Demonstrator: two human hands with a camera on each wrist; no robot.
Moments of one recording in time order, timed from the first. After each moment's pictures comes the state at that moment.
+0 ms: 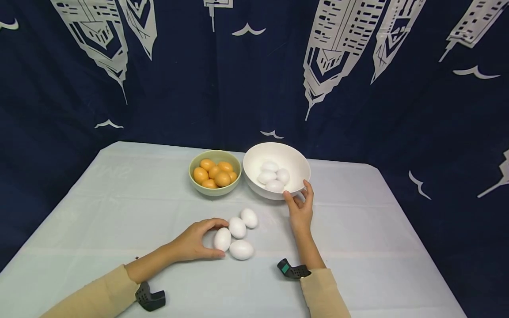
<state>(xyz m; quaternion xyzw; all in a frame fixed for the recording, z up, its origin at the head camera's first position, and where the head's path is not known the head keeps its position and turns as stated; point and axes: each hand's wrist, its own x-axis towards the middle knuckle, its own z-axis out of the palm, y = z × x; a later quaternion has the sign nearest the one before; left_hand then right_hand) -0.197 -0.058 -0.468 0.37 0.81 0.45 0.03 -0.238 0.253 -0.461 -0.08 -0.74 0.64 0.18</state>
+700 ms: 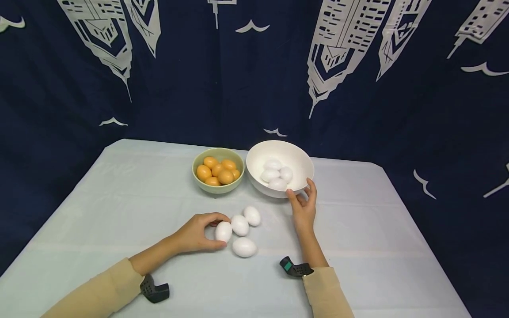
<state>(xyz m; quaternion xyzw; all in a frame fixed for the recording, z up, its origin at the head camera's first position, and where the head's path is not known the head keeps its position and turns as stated) -0.205 -0.060 -0.462 0.36 0.81 0.46 0.03 -0.240 0.255 -0.461 -0.08 -0.74 0.64 0.17</state>
